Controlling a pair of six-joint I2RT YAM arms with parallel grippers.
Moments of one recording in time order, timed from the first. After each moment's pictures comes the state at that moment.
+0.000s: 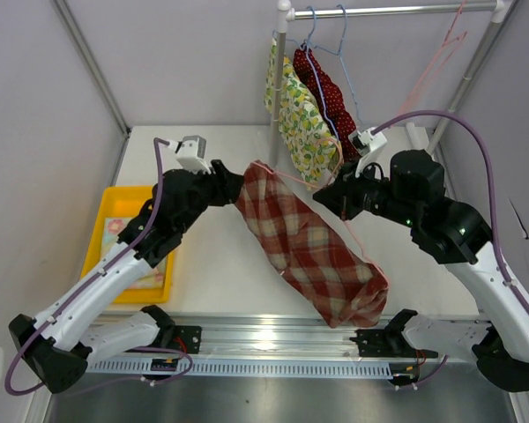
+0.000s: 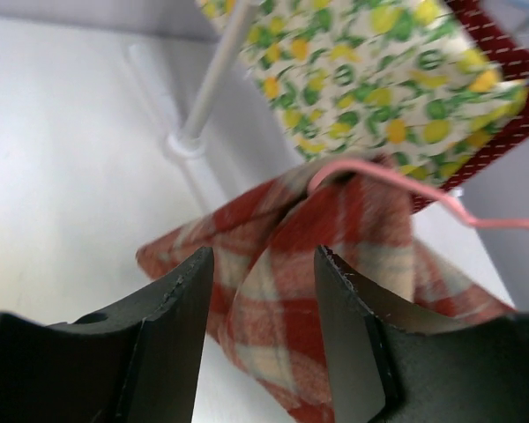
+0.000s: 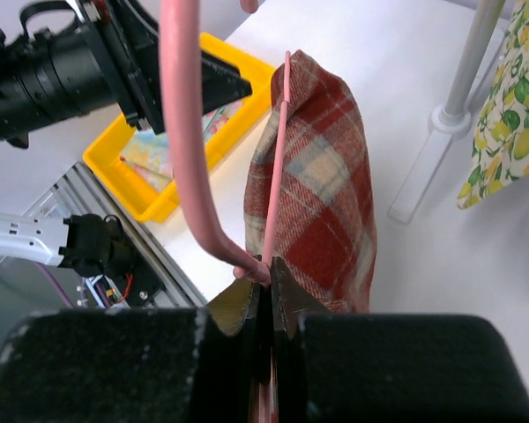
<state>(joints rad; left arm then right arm) -0.64 1.00 1.03 -0.26 -0.23 -0.48 0.73 1.07 1.53 -0.74 -0.17 0.26</state>
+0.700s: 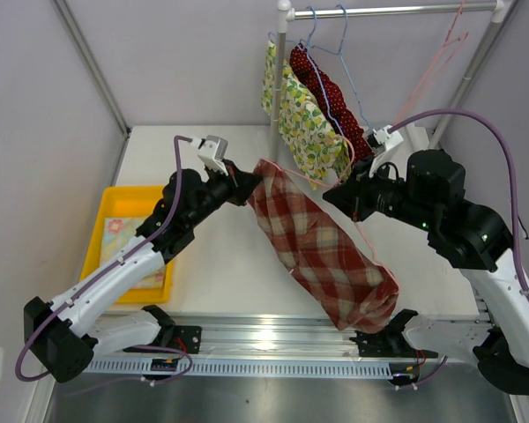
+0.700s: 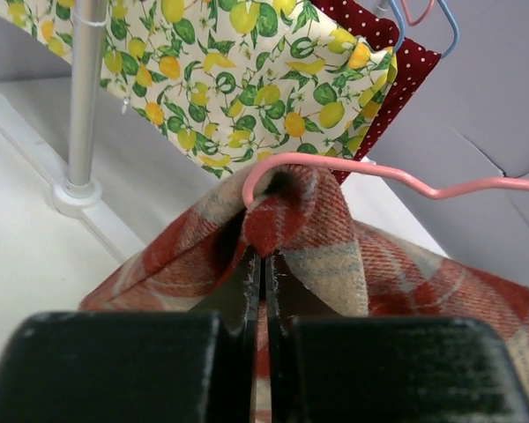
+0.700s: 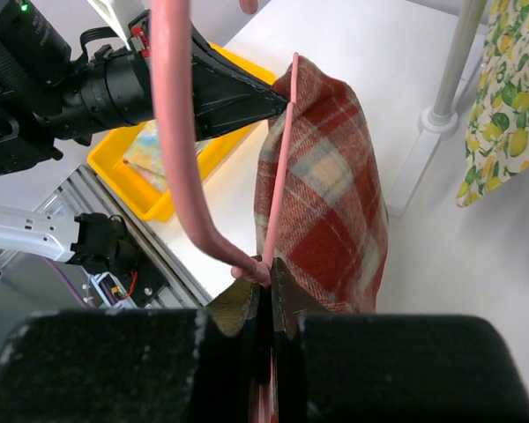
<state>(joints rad) -0.64 1.08 0.95 0.07 0.06 -0.41 0.73 1.05 1.62 -0.85 -0.16 0.26</state>
